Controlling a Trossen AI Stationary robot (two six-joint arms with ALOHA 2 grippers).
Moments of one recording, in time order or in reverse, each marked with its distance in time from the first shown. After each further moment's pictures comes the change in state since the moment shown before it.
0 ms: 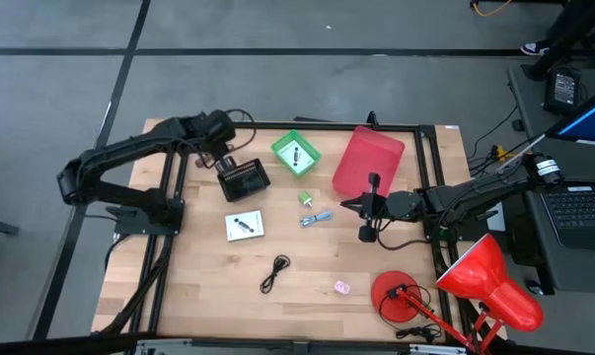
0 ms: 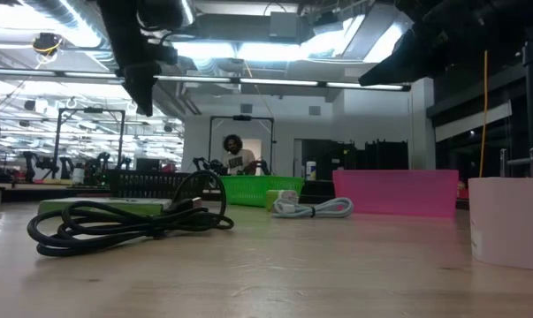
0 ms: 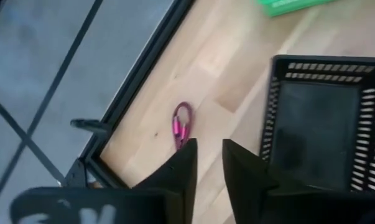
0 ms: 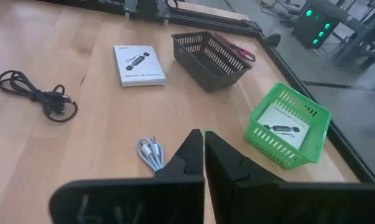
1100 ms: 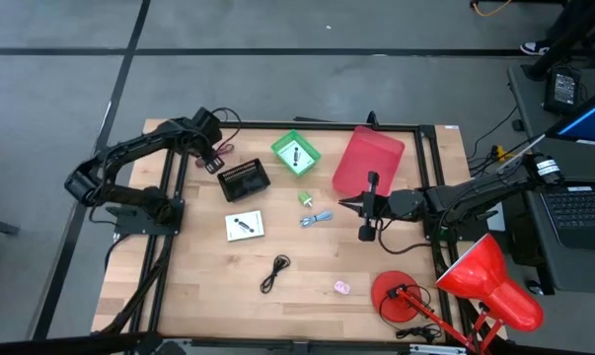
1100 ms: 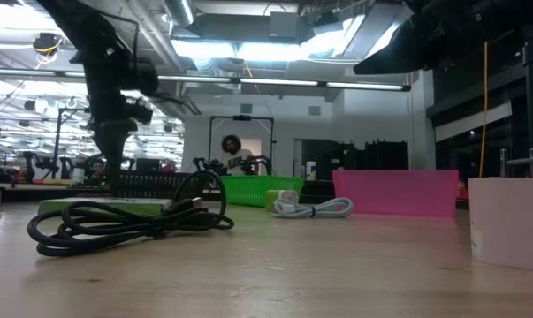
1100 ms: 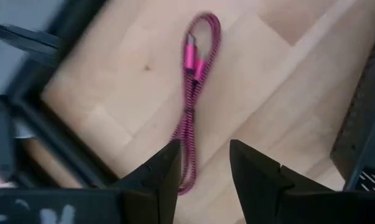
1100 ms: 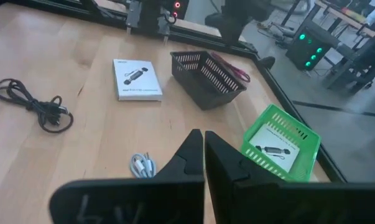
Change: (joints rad) left arm 0.374 0.081 -0.300 0.232 0.210 0.173; right arm -0.005 0.000 0.000 0.073 0.000 -0.094
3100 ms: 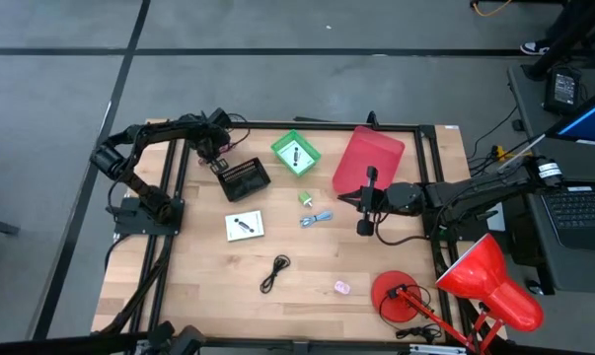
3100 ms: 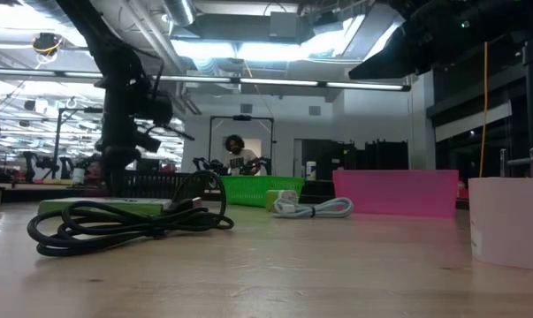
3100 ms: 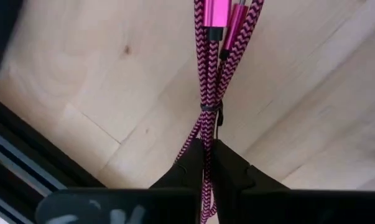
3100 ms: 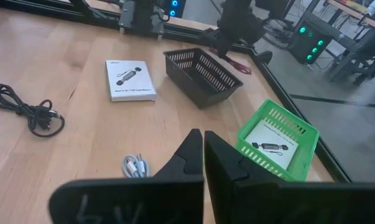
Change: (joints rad) left arm 0.003 0.274 0.075 0.003 -0.058 0.032; right arm -0.074 0.000 0.000 0.005 -0.070 0.016
